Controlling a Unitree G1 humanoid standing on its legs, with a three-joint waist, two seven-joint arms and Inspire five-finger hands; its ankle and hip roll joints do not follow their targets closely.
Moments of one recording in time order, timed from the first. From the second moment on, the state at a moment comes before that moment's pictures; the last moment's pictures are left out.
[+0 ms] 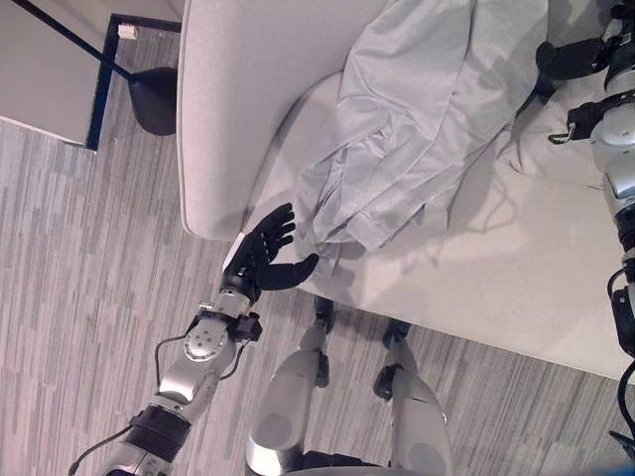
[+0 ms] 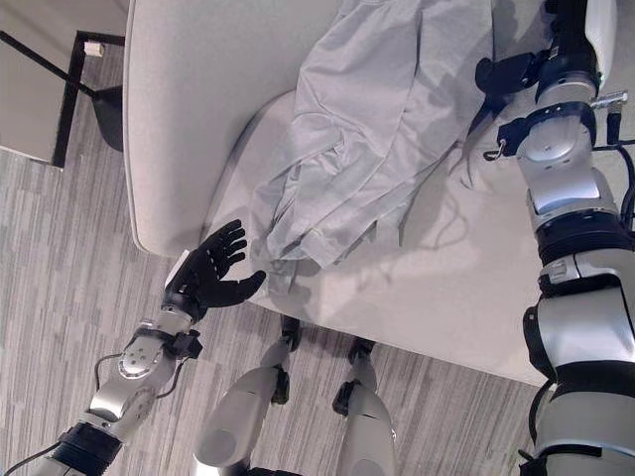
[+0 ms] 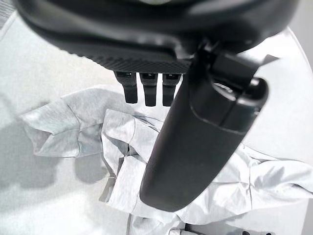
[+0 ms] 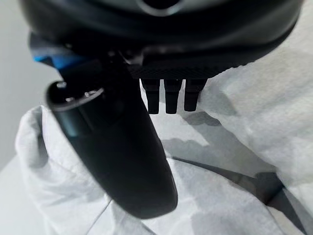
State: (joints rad) left arm -0.12 0.43 -0.32 0.07 -0.51 -0.15 0.06; right arm -1.27 -0.91 0.48 0.94 0.17 -0.06 -0.33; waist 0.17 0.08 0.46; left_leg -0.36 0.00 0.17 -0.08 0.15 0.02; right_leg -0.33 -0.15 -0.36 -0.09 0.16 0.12
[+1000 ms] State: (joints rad) left arm -0.15 0.50 -0.29 0.01 -0.50 -0.19 0.08; right arm -1.43 -0.91 0.54 1.28 0.26 -0.06 -0.22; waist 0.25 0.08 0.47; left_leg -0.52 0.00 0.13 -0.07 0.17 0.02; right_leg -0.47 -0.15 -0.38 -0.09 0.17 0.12
